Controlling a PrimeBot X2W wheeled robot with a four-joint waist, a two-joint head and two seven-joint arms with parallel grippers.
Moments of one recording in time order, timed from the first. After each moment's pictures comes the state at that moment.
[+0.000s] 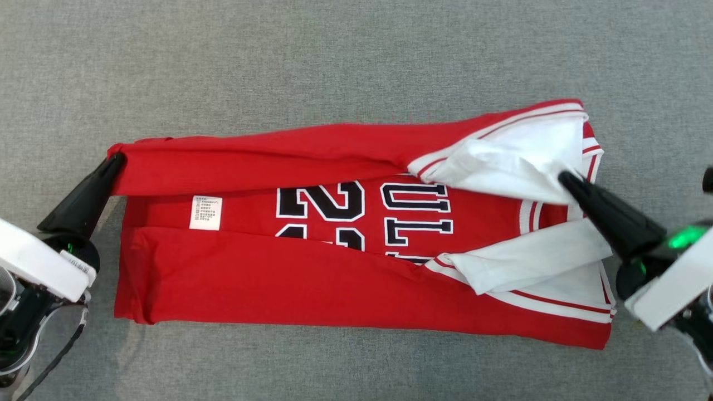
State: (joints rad) left arm -0.36 0.76 -0.40 -0.03 -1.37 -0.03 0.09; right arm -0.26 -0.43 0.16 -0.27 0.99 0.13 0.44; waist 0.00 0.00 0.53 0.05
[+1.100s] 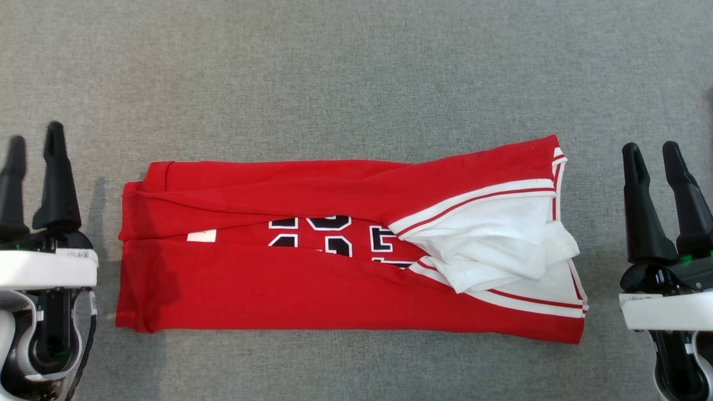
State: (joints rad) left arm -0.24 0.56 -0.22 -0.09 -1.12 0.19 -0.26; right arm -0.12 -0.12 0.00 -0.31 0.62 0.13 -0.02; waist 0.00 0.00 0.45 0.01
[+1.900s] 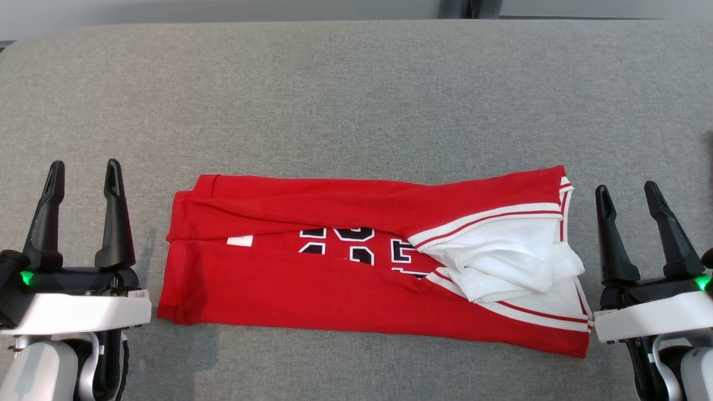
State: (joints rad) left arm -0.15 0.32 -0.06 -0.06 -0.46 0.07 -0.26; right arm -0.11 -0.13 0.00 -0.06 0.30 0.13 -0.13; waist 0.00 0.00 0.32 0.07
